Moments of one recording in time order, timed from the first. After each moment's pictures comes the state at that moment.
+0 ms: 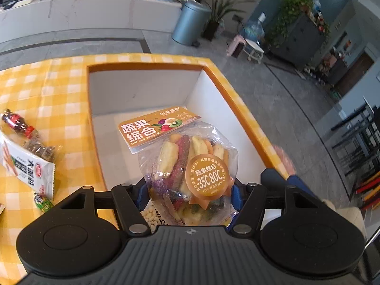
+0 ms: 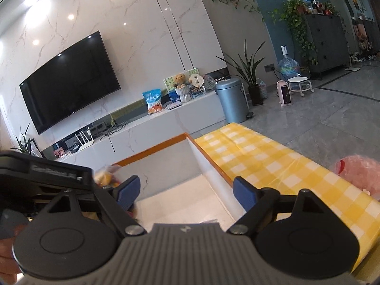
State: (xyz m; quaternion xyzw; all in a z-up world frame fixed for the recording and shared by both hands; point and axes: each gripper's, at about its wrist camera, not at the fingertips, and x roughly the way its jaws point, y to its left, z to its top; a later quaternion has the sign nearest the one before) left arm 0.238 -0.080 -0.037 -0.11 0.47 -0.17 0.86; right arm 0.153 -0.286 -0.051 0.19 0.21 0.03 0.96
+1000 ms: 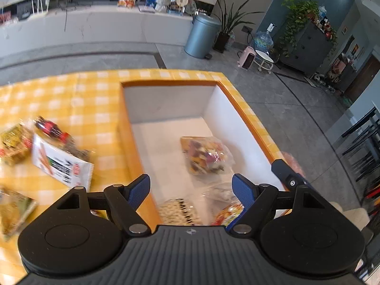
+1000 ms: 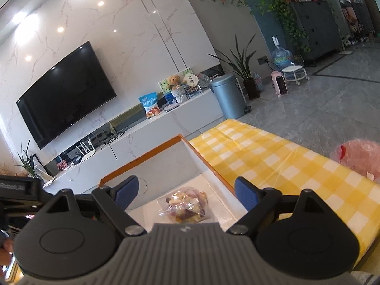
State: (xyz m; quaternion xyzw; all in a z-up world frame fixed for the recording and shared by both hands) left arm 0.197 -0.047 0.003 -0.10 0.44 -0.13 0.88; right arm 0.153 -0.300 -0.056 0.22 0.20 0.03 0.95
